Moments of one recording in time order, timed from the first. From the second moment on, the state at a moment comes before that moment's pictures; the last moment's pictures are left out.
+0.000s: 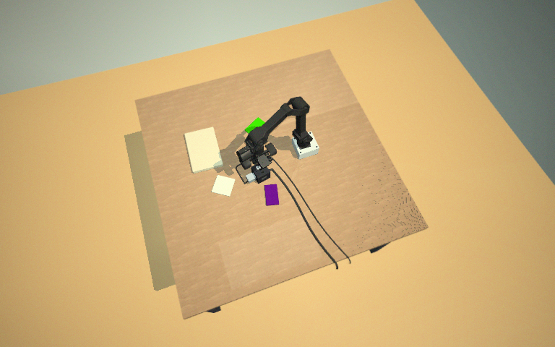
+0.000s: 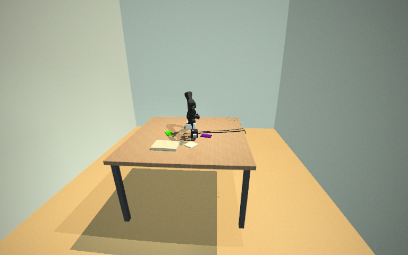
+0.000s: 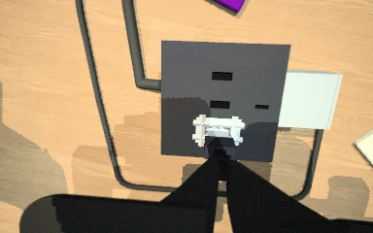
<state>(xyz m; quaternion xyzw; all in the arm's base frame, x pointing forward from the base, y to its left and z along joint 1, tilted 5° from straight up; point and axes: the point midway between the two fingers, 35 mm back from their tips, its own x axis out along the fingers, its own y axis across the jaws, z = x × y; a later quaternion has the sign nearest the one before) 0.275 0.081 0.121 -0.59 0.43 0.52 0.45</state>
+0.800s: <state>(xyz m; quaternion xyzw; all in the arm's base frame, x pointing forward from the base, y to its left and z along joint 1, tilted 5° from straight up) 0.276 0.080 0.119 -0.59 0.43 0.52 0.45</state>
